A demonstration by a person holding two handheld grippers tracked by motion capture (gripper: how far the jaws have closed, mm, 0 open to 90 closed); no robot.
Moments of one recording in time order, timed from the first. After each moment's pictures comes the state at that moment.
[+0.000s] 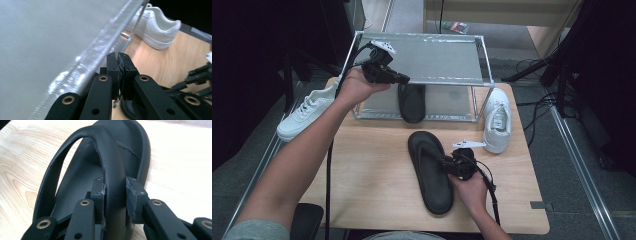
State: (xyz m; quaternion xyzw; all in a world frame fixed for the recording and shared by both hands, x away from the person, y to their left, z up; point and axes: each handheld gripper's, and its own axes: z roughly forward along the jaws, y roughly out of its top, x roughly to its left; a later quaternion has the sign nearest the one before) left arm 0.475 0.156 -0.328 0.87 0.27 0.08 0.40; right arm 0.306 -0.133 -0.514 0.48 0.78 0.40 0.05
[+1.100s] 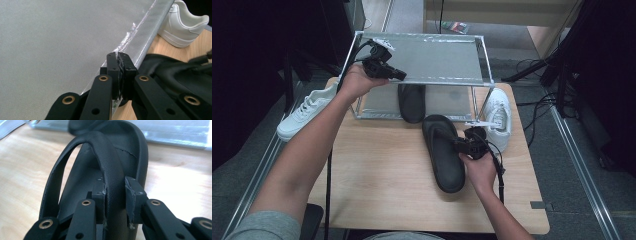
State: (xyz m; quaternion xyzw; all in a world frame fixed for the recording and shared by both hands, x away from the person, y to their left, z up) left arm 0.509 0.168 -0.349 0.87 0.28 0.09 0.39; right arm 0.352 -0.158 -0.481 0.53 0.75 0.39 0.09
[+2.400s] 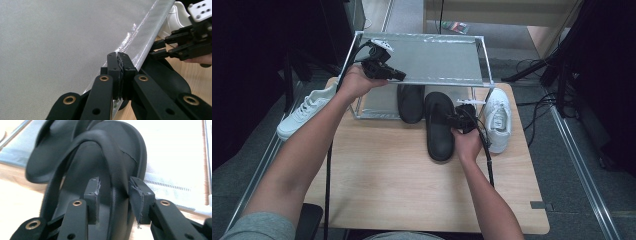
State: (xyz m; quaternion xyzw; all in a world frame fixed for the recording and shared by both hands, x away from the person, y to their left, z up) left arm 0.508 0.170 -0.351 0.87 0.28 0.09 0.40; right arm 0.436 -0.134 -0.492 0.55 0.72 0.39 0.17
